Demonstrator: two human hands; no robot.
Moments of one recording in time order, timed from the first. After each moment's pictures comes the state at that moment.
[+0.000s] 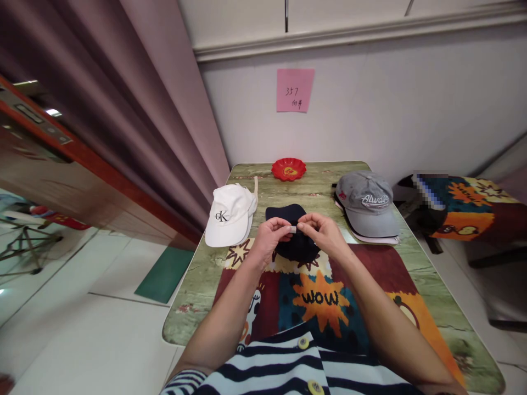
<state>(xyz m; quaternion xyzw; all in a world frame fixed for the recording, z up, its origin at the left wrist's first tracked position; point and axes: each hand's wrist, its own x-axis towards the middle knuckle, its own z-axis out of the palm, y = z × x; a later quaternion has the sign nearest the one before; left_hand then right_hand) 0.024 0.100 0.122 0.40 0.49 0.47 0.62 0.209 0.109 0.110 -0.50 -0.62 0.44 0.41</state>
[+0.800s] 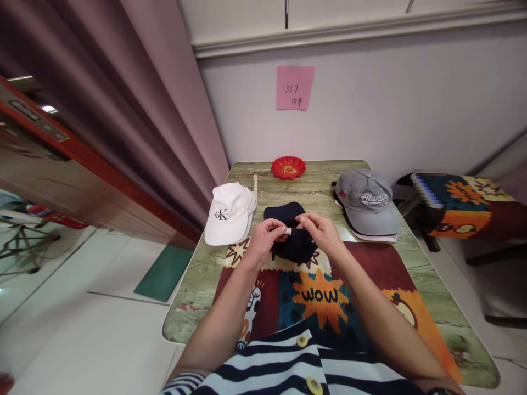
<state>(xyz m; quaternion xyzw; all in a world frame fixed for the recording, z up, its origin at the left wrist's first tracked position) 0.011 0.099 0.113 0.41 0.50 0.47 0.61 0.204 0.111 0.098 -0.50 -0.60 0.45 0.43</state>
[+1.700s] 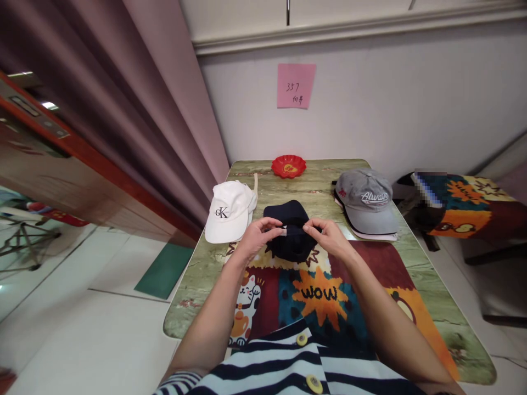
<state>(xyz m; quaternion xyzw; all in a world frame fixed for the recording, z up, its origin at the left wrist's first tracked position) -0.019 0.102 0.115 0.55 0.51 0.39 0.54 0.224 0.103 0.097 -0.51 -0.67 0.41 0.33</state>
